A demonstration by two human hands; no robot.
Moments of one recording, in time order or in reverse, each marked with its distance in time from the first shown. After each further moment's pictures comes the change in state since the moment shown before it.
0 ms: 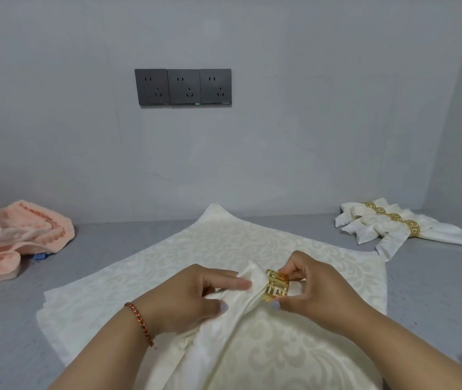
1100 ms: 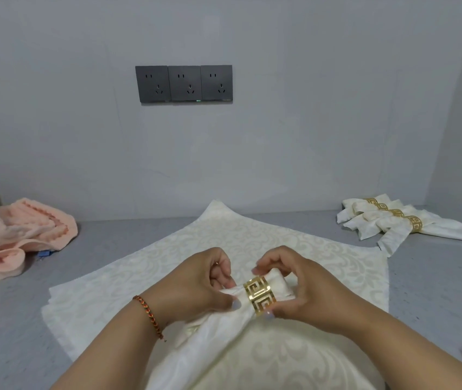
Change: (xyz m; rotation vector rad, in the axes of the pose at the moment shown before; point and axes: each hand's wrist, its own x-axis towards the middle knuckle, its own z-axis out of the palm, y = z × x) left_hand 0.006 0.004 0.000 -0.003 0.145 -0.156; right_hand -0.004 -0.019 0.002 0.081 -0.151 -0.222
